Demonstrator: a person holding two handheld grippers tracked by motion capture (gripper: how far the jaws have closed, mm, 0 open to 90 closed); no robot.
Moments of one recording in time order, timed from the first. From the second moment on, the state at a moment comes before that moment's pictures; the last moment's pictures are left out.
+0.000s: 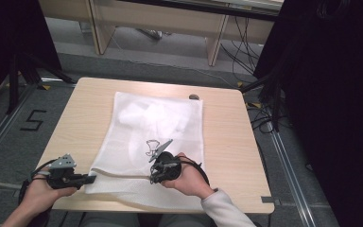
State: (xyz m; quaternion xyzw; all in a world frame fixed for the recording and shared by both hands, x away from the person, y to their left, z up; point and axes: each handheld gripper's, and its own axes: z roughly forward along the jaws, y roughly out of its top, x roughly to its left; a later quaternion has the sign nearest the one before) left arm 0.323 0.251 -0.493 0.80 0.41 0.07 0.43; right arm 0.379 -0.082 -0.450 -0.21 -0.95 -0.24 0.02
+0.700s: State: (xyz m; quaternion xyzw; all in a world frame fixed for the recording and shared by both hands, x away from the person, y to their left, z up) left arm 0.323 0.252 -0.494 0.80 0.41 0.07 0.43; right arm 0.377 -0.094 -0.447 -0.21 -0.95 -0.25 0.02
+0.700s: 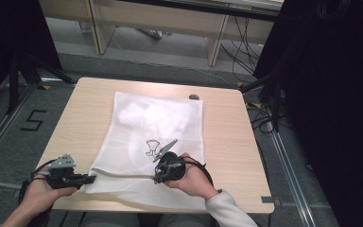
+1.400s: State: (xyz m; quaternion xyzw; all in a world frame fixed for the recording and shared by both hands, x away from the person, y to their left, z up) left arm 0.324 0.253 -0.493 0.81 0.41 0.06 0.42; right arm 0.376 -0.105 -0.445 -0.22 -0.94 -0.25 0.02
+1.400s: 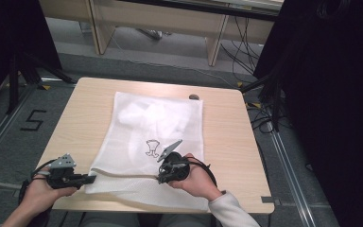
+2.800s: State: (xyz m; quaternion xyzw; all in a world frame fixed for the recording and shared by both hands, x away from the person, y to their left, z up) left arm 0.324 0.253 -0.493 0.81 0.41 0.06 0.42; right arm 0.373 -0.123 -0.442 -0.22 -0.94 -0.25 0.01
